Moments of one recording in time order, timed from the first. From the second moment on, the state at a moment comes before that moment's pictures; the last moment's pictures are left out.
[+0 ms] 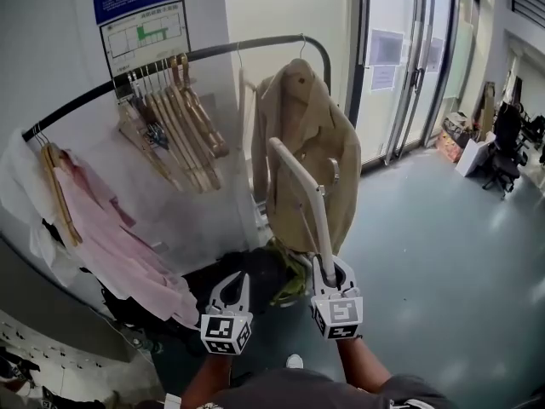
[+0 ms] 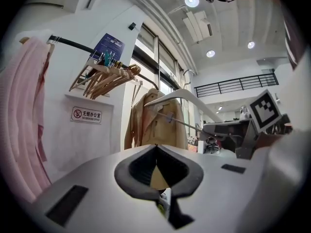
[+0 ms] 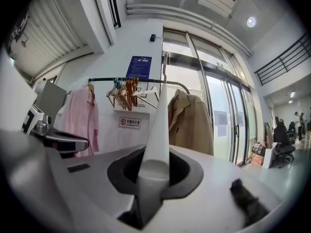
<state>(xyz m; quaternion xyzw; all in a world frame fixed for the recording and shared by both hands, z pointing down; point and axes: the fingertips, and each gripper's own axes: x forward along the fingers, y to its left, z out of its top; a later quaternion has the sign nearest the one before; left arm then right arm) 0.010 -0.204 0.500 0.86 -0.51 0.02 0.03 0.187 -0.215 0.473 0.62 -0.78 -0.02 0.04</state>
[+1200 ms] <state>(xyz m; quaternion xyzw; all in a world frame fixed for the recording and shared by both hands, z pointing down) -0.054 -0.259 0.508 0.86 -0.51 0.01 0.03 0.147 -0.443 0.330 0.64 -0.76 -0.03 0.08</state>
